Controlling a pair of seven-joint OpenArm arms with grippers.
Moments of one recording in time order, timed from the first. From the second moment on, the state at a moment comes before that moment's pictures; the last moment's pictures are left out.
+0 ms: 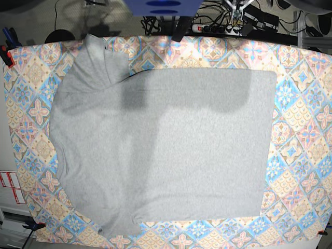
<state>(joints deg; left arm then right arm) 34.7 -7.4 -1.2 47.5 -0.7 0.9 2.3 -36.8 7.2 8.0 41.6 -0.9 1.9 5.7</state>
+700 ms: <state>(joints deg) 55.2 -14.3 4.9 96.9 -1.0 0.9 6.9 -56.0 7.2 23.1 88.8 -1.0 2.0 5.1</state>
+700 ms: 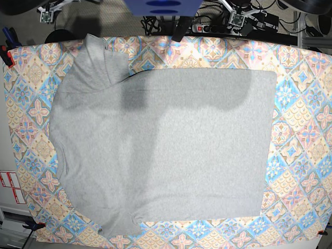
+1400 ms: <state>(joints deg) 39.1 -14.2 -17.1 98.3 -34.9 1.4 29.7 -53.5 6.4 13.3 102.2 -0.8 1.6 -5.6</state>
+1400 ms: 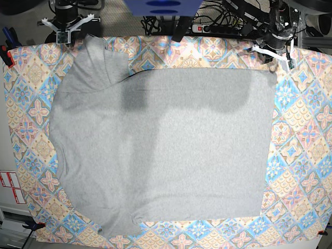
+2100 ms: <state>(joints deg) 35.5 -13.5 -18.4 93.5 -39.7 1.3 30.0 -50.3 6.3 12.9 102.1 -0.8 1.4 -9.8</state>
